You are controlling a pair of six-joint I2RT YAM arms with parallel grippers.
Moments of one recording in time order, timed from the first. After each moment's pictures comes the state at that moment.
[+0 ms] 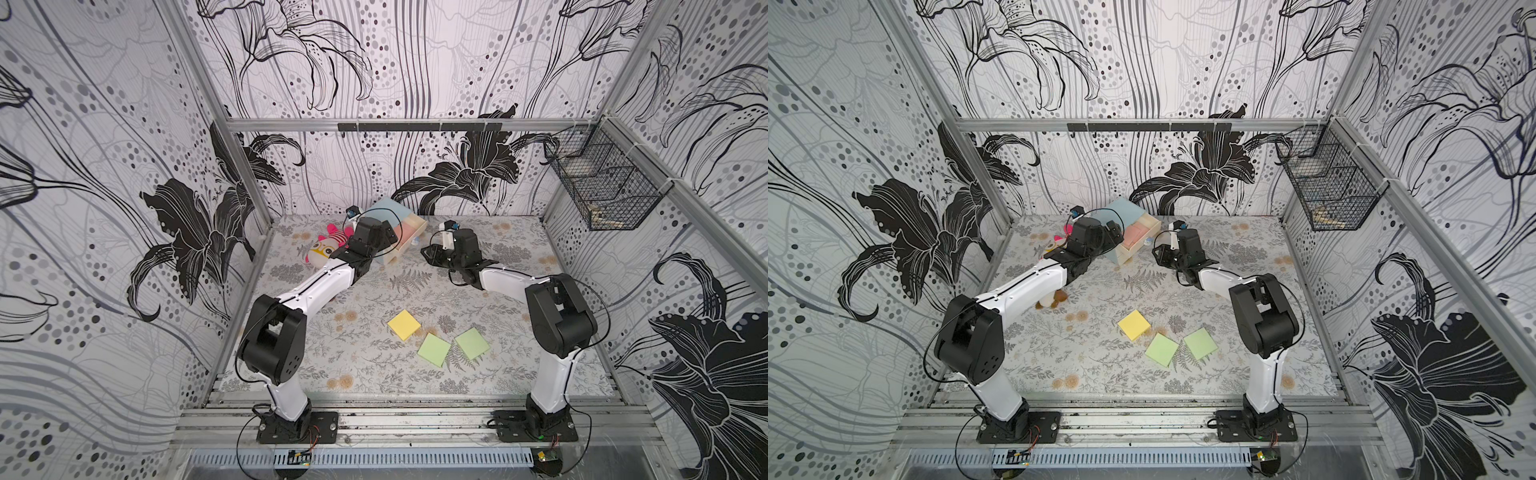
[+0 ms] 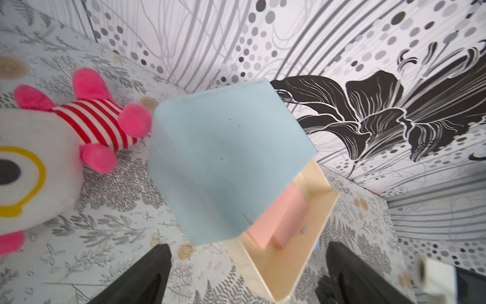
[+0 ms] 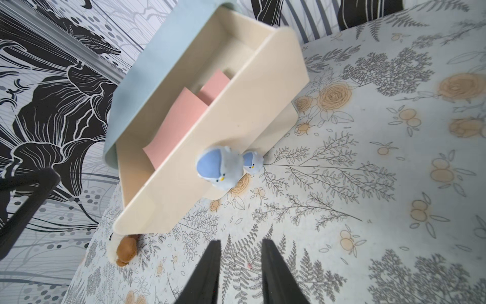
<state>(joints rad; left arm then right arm) -0.40 1.76 1.37 -0.12 -0.28 -0.77 0.40 1.91 1.22 0.22 -0.27 0.53</state>
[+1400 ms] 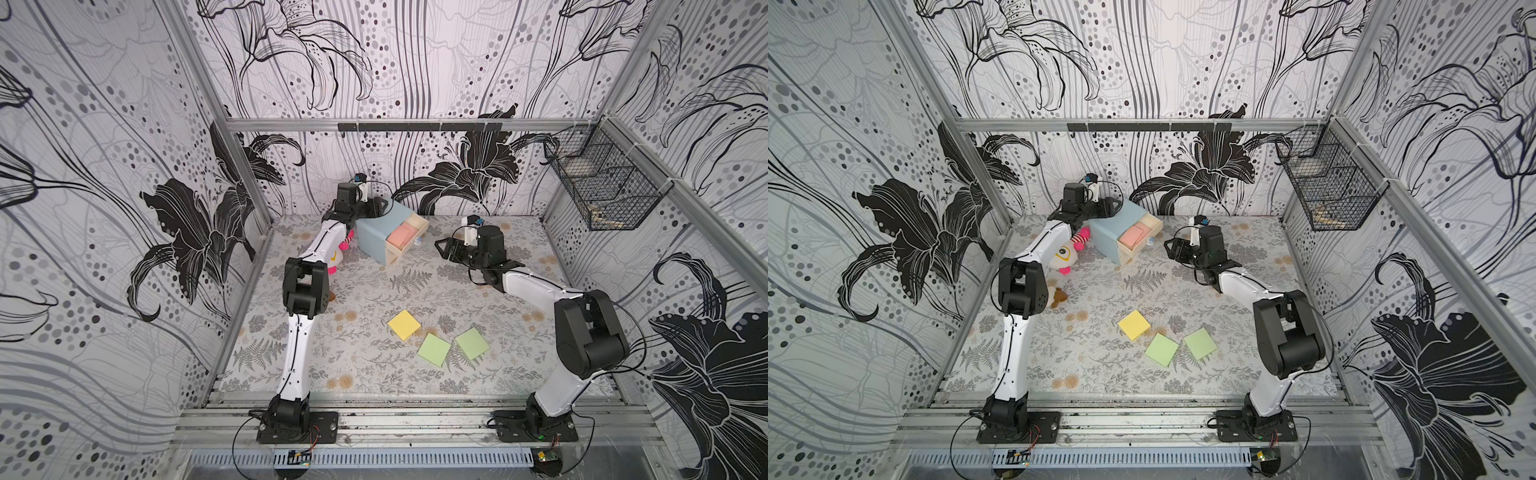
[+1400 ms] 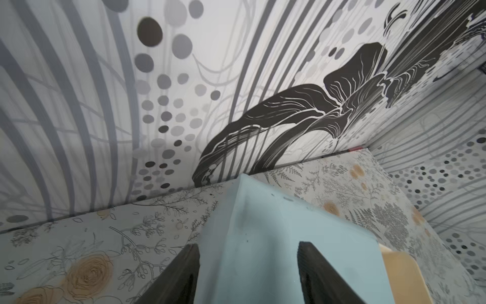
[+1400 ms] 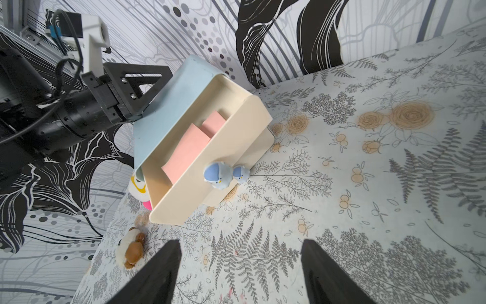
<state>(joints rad) -0.14 2.48 2.28 -0.21 0.42 -0.27 0.31 1.72 1.11 0.18 -0.29 0.51</state>
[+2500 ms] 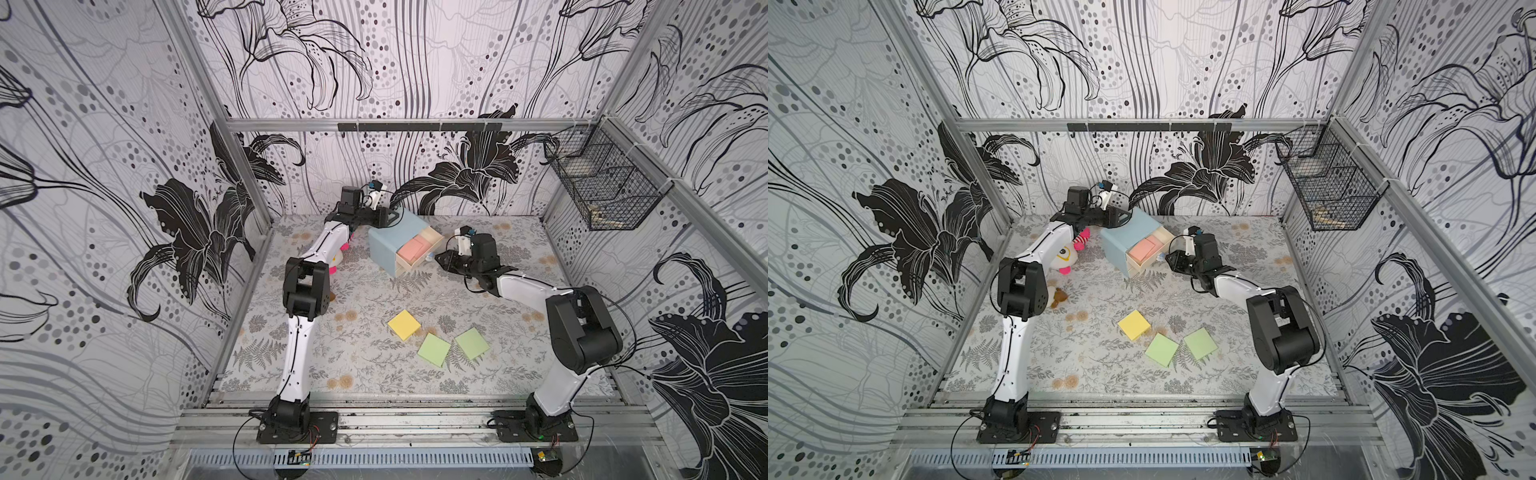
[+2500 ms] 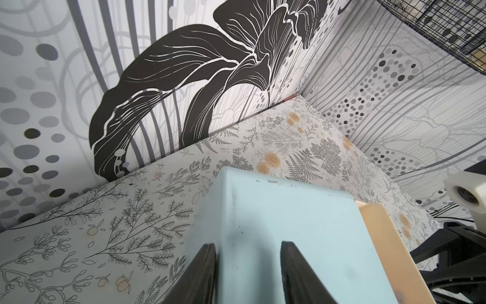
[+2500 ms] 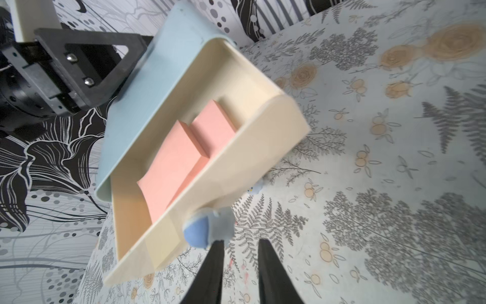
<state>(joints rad) -0.17 2.44 2.21 -0.27 0.70 -0.07 0.35 1.78 1.09 0.17 -0.35 0.54</state>
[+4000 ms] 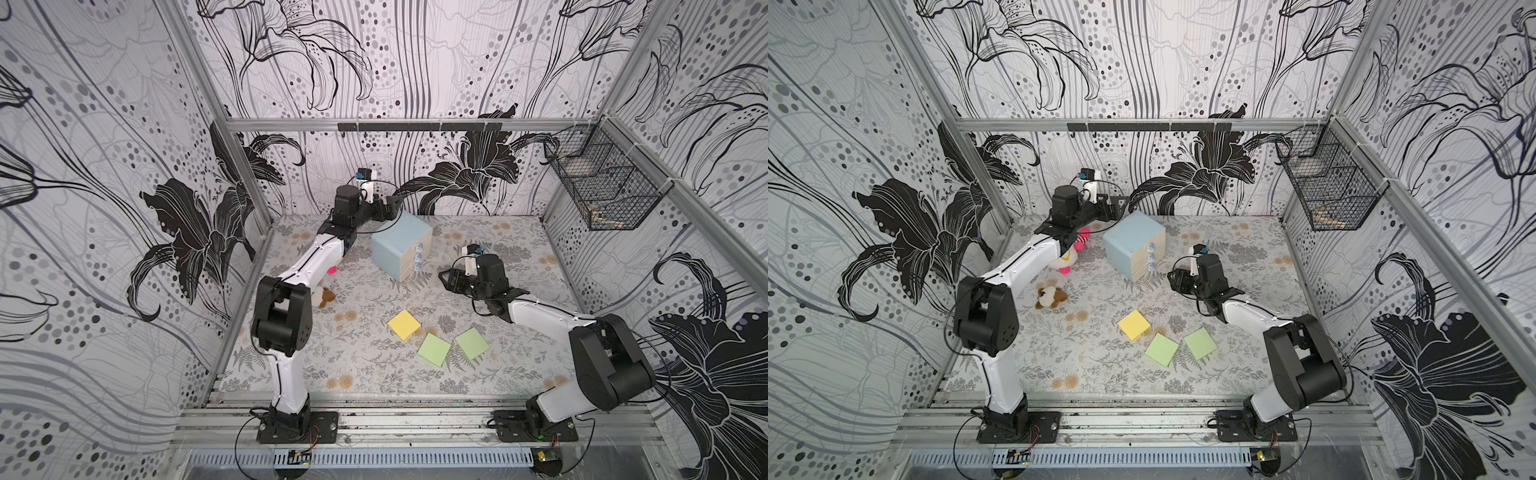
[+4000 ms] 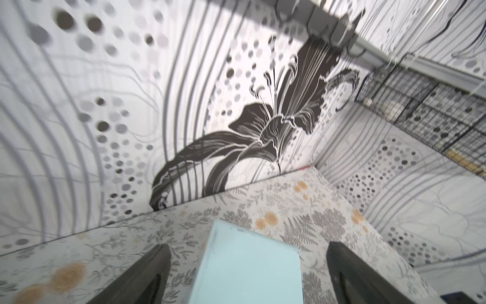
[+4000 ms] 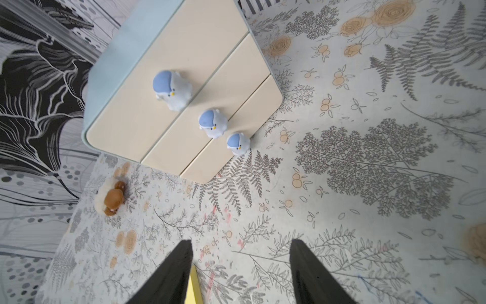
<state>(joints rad) -0.26 1.88 1.59 0.15 0.27 -0.31 0.40 1.52 0.80 0.17 -0.20 0.50</state>
